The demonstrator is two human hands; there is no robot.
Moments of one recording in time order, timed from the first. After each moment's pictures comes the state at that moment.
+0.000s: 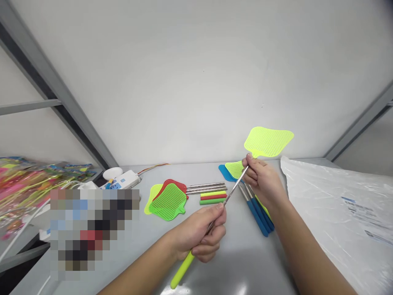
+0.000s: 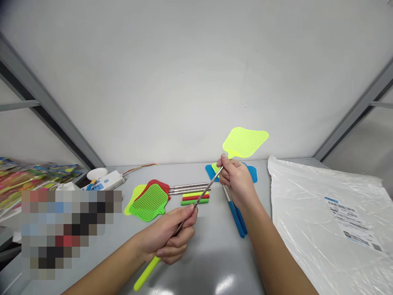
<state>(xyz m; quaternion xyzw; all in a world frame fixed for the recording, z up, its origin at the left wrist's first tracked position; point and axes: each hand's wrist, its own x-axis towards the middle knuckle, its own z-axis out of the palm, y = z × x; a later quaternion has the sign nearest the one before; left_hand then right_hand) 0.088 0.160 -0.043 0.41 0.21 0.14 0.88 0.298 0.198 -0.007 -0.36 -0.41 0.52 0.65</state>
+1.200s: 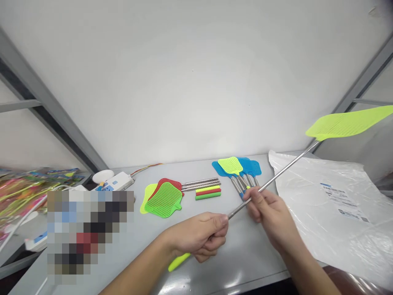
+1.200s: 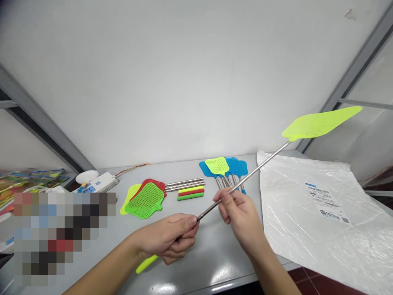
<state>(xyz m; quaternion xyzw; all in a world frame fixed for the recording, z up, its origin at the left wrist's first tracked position) 0.087 0.153 -0.040 0.51 0.21 0.02 0.84 0.298 0.103 -0.043 -0.47 -0.43 0.45 0.62</state>
